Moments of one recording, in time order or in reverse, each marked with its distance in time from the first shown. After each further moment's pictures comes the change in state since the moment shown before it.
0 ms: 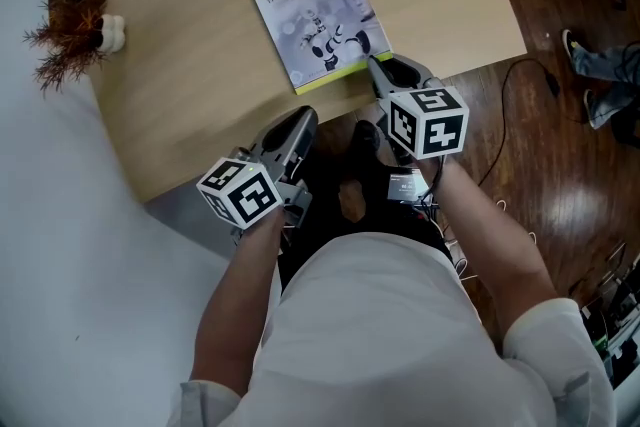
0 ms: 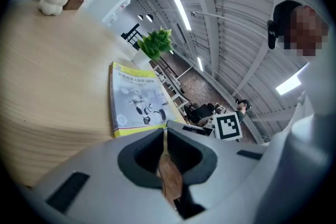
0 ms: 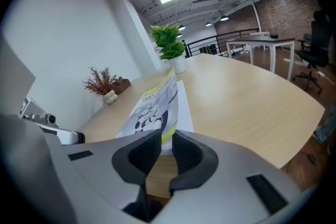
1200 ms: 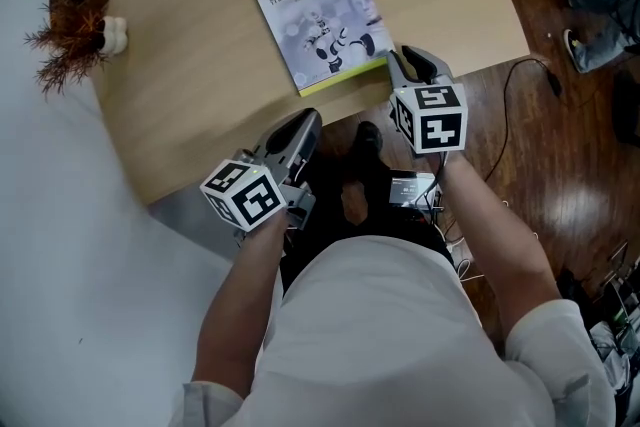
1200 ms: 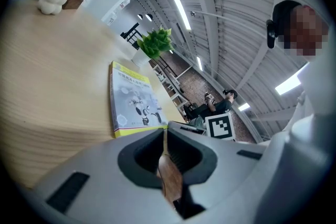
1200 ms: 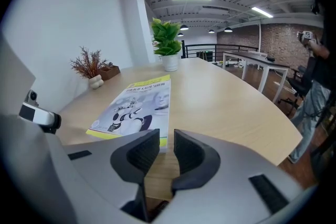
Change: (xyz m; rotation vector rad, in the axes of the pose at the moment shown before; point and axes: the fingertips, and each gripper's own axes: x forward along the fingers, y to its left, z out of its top) left arm 0.000 0.002 0.002 -0.002 0.004 -0.009; right arm -0.001 -0.037 0.003 -0.167 0.049 -0.193
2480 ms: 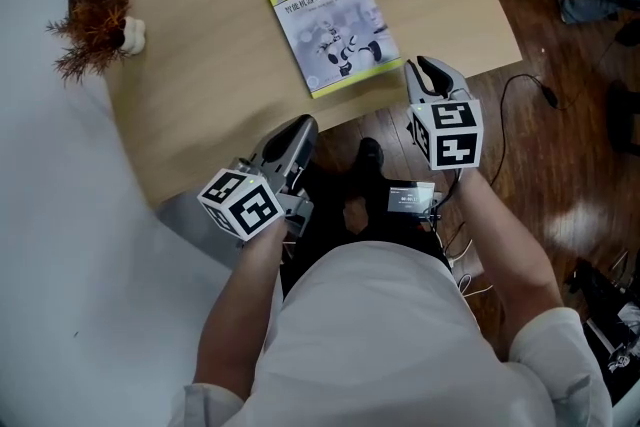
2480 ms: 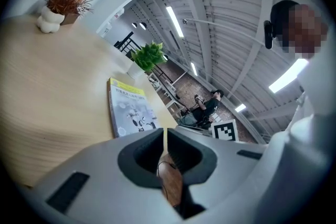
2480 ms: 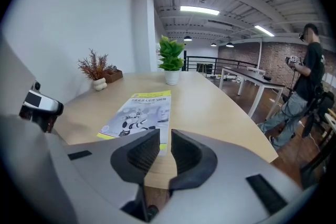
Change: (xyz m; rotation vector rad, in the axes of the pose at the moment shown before) left arm -0.040 -0.017 0.020 0.059 -0.078 -0.019; right arm -0.052 0.004 0.026 -0.099 -0.082 -0.061
